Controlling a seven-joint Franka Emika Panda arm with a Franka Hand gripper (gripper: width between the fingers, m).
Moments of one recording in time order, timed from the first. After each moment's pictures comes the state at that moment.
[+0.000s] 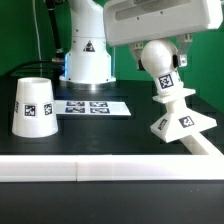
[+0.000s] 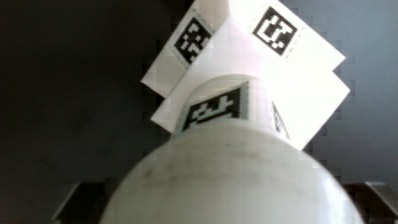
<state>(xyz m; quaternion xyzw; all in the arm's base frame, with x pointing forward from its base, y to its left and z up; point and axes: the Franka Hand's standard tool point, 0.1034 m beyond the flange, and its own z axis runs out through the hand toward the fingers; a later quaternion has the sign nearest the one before) 0.567 0.078 0.145 -0.91 0.40 -0.05 0.10</state>
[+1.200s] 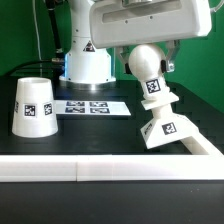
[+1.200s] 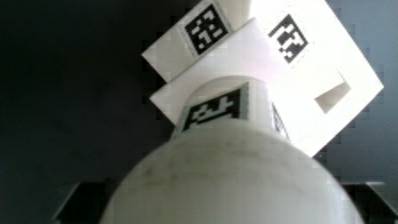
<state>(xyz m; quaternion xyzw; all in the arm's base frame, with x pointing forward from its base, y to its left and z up) 0.565 0.058 0.135 -0.92 0.37 -0.05 0.08</state>
